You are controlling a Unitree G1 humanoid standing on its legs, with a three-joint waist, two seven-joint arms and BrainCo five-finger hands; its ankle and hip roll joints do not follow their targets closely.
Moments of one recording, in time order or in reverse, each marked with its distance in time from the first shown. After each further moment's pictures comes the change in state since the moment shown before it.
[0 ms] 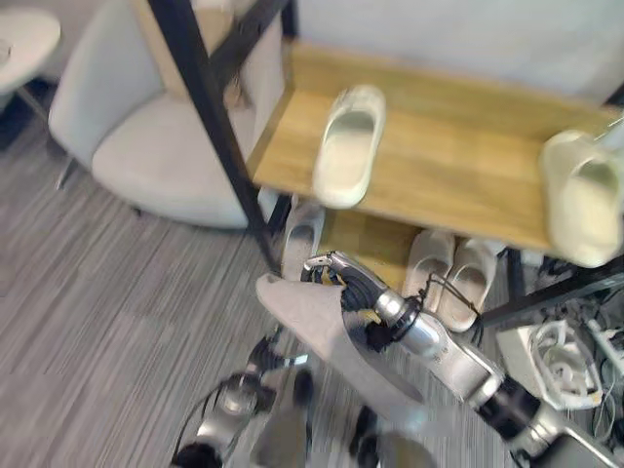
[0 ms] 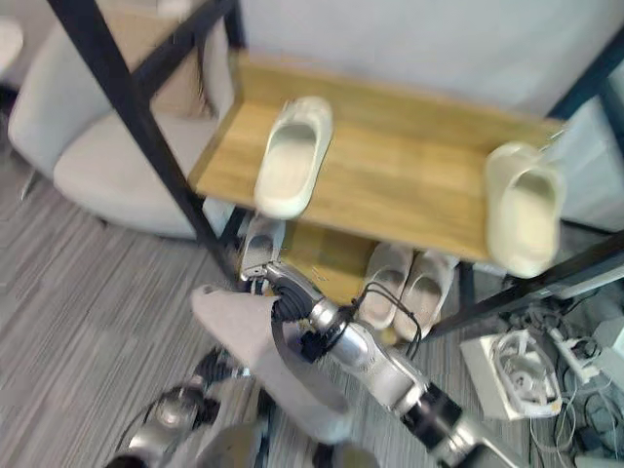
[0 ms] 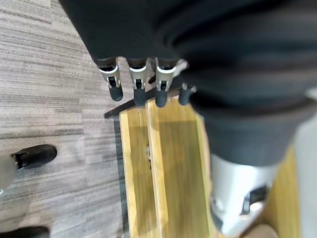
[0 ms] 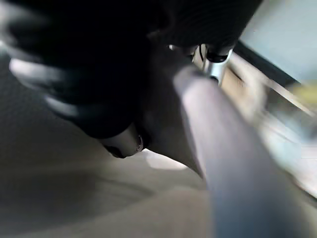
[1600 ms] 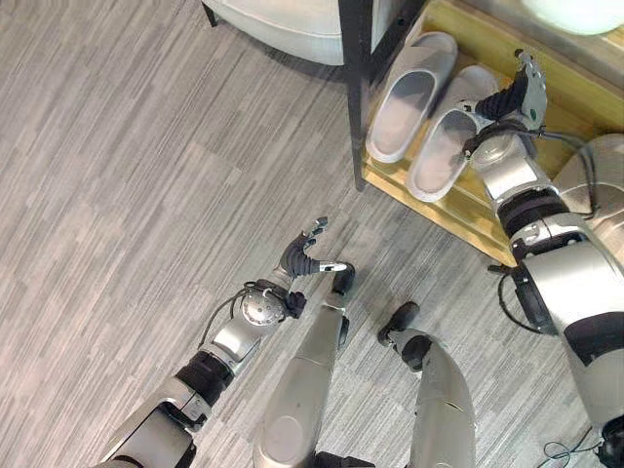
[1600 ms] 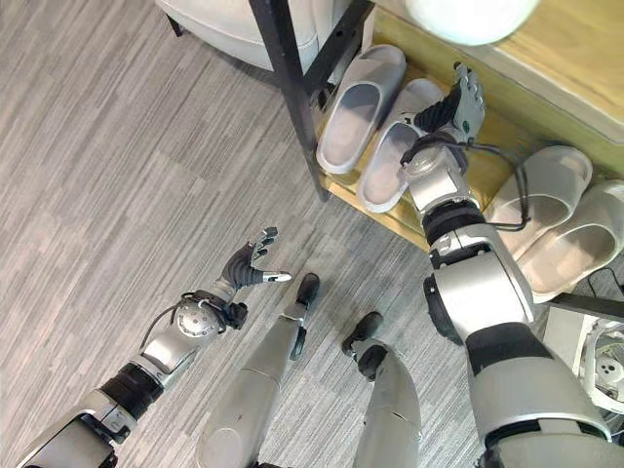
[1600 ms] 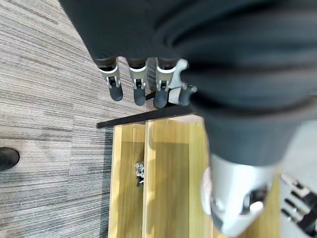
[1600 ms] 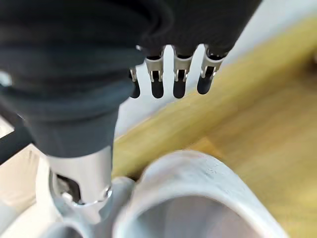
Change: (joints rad) left arm -0.186 0.131 -0.180 -0.277 -0.119 -0.024 0.033; right arm -0.711 0.064 -0.397 0.961 0.278 0.273 -0.575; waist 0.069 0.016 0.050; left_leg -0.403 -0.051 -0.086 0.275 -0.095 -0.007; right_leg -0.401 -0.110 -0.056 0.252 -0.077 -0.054
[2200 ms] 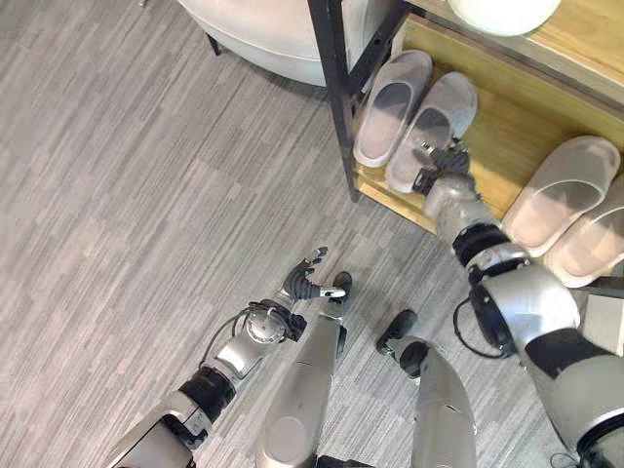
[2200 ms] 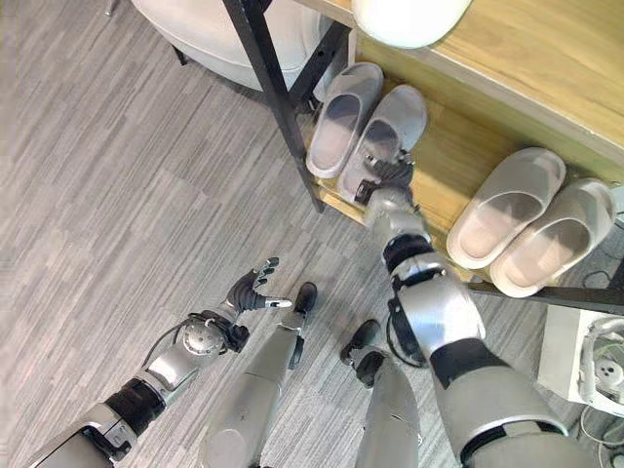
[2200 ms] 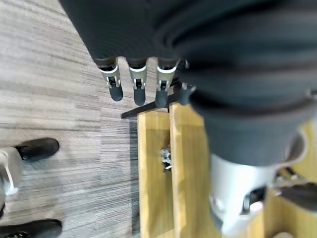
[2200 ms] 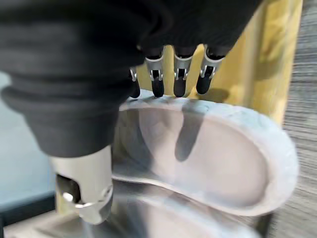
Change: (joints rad) left arm 0.030 -0.020 -0.076 0.029 0.023 0.062 -0.025; right arm -0.119 0.036 -0.091 0.262 0.757 -0.153 0.136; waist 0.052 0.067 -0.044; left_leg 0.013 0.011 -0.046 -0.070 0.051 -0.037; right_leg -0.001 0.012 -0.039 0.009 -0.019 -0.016
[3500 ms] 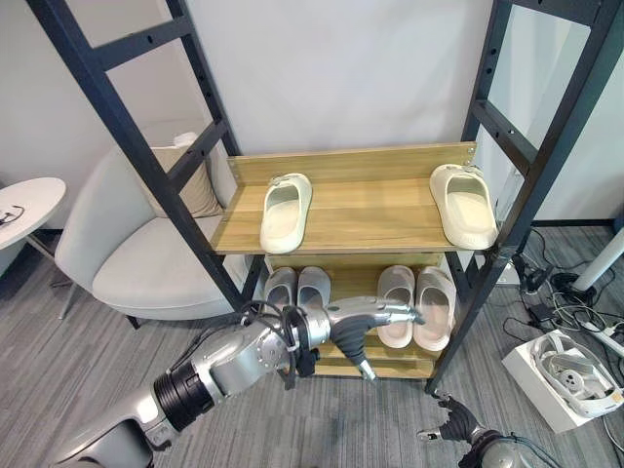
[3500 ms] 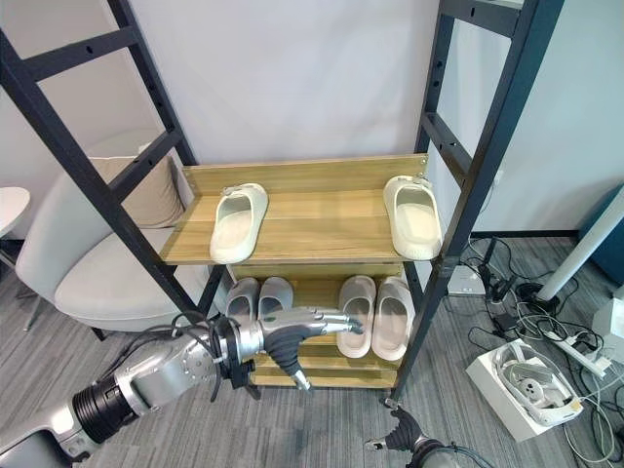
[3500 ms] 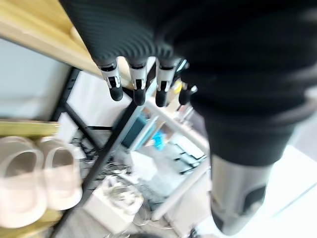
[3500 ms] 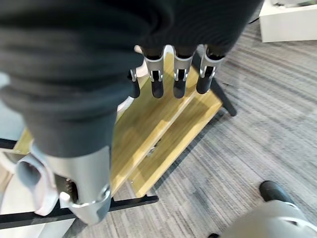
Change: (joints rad) left arm -0.086 0.225 -0.177 -0.518 0.405 -0.176 -0.449; right arm 1.500 -0.065 0.151 -0.730 -0.904 -0.078 0.494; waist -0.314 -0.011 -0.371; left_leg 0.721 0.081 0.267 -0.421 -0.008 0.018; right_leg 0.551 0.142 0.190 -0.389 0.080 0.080
